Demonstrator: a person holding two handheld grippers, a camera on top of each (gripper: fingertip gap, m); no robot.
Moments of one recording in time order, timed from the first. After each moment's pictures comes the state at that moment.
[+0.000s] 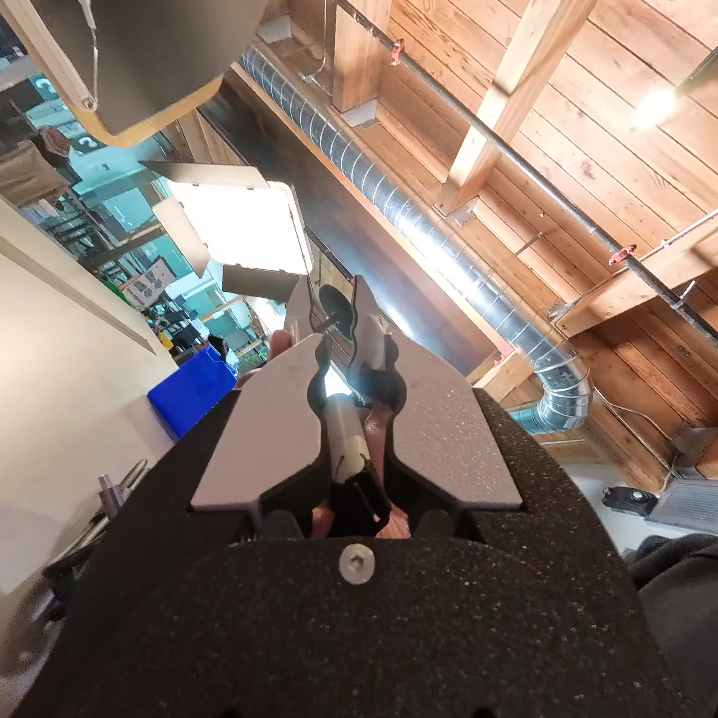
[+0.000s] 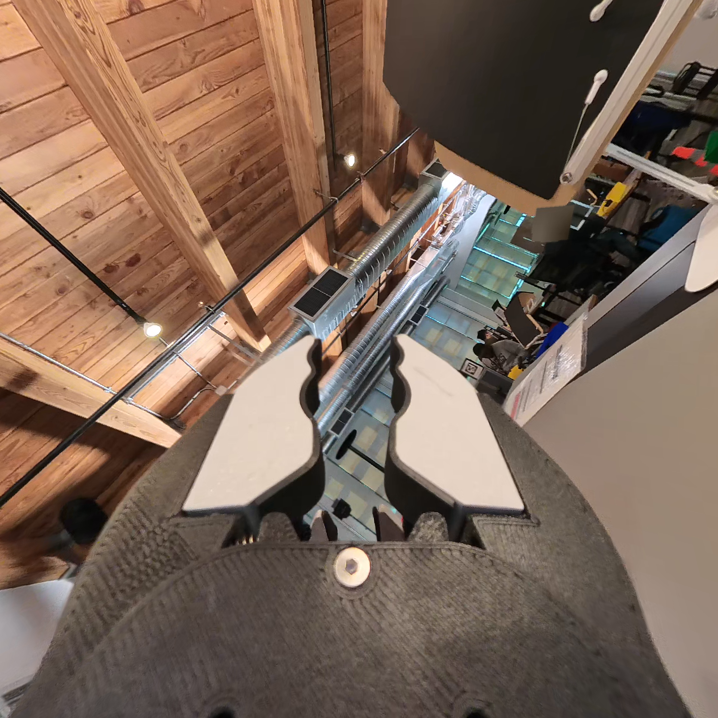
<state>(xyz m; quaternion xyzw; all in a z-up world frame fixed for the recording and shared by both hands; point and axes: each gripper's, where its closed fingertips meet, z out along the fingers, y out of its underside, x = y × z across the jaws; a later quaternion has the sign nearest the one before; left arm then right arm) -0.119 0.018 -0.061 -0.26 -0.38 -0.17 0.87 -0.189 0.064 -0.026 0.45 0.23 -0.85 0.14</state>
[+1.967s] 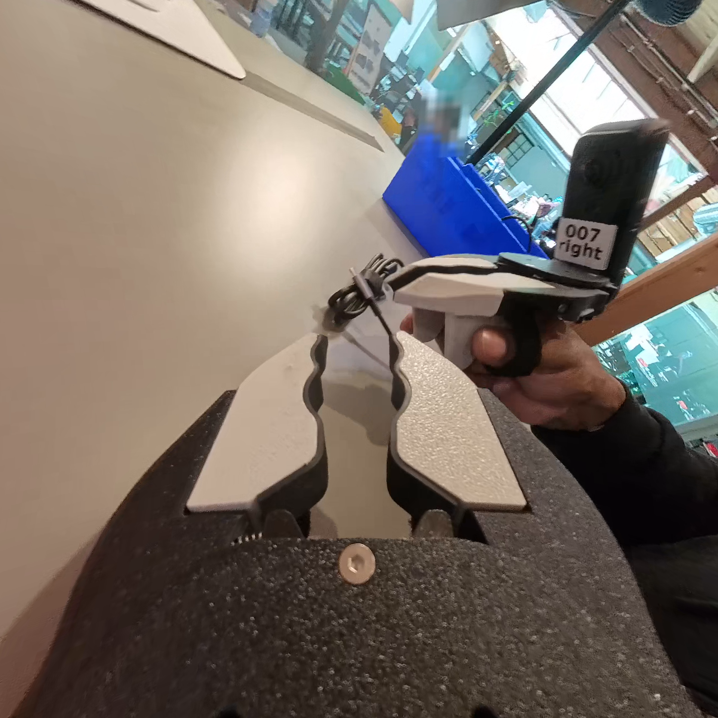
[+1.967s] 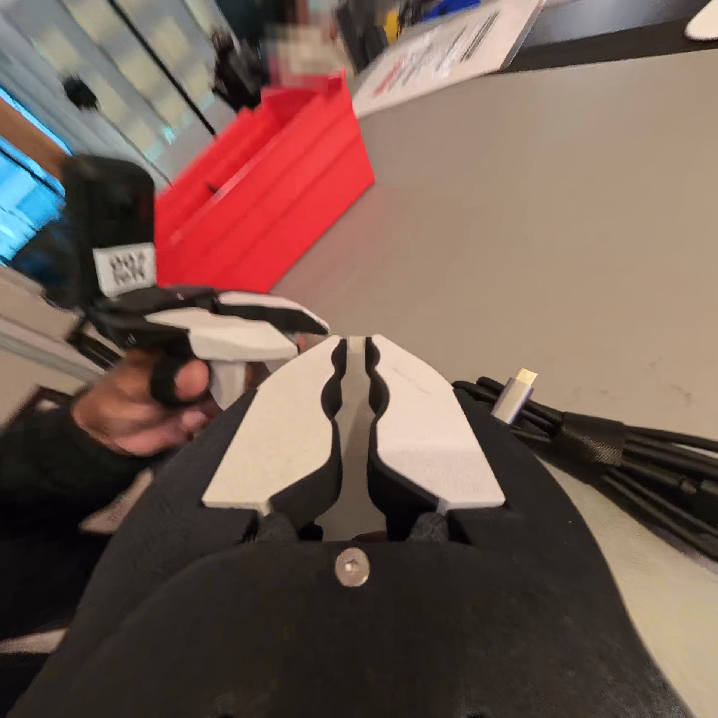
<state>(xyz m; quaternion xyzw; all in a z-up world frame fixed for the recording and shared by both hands) -0.090 -0.019 -0.175 -0.63 -0.48 -0.01 0.62 -0.109 0.007 -0.165 0.36 0.74 -0.57 0.04</state>
